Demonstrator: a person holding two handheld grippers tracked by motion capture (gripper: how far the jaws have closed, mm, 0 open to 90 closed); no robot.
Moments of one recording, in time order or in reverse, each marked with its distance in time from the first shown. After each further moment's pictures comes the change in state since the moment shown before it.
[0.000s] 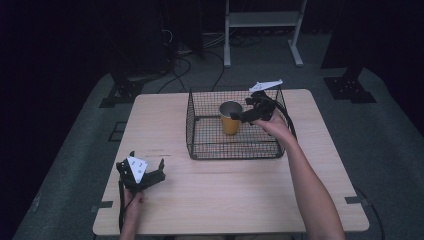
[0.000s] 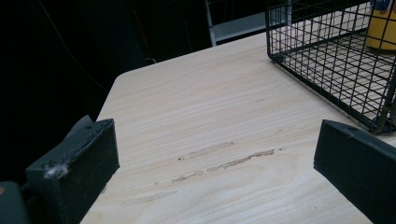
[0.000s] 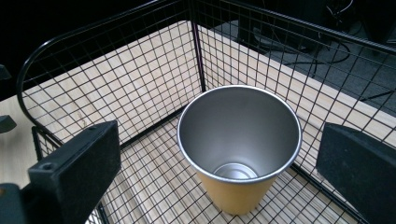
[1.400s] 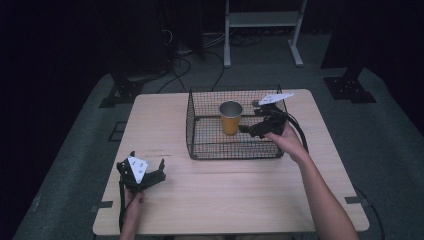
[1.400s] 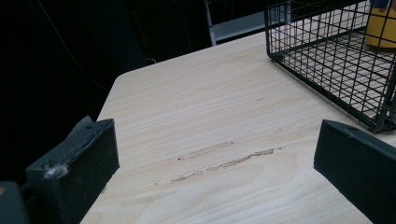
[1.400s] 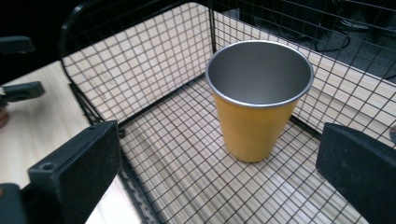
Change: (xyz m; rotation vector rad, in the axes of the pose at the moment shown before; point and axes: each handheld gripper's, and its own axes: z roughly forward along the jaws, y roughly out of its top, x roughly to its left) left arm -0.001 0.000 0.000 0.002 0.001 0.010; right arm 0.022 -0.030 -0.037 0.031 -0.007 0.003
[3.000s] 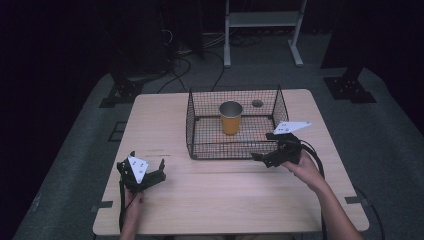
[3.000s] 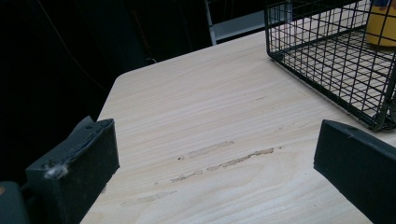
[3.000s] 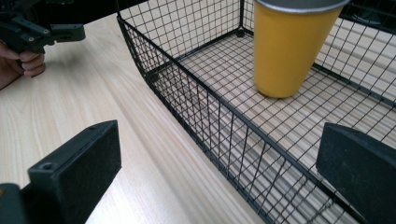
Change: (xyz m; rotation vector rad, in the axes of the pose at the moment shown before) left arm -0.001 0.000 0.000 0.000 0.002 0.005; right arm 0.032 -0.069 -0.042 0.007 0.022 -0.036
